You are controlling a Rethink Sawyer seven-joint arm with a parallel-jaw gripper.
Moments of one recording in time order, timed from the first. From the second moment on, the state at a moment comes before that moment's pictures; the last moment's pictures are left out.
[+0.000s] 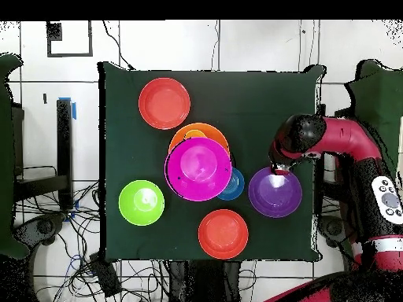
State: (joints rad) arm -0.92 -0.33 0.70 1.23 -0.80 1.41 0.24
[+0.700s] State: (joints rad) arm -0.91 -0.33 0.70 1.15 -0.80 1.44 0.19
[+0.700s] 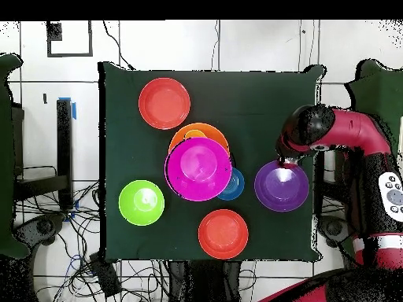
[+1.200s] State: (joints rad) arm -0.89 -0.33 0.69 1.06 -0.80 1.52 0.19
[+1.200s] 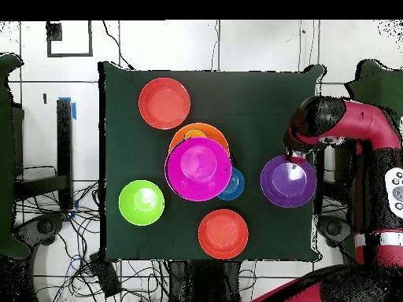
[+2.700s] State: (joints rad) arm -0.77 -0.24 0.69 0.70 -0.86 2.04 0.19
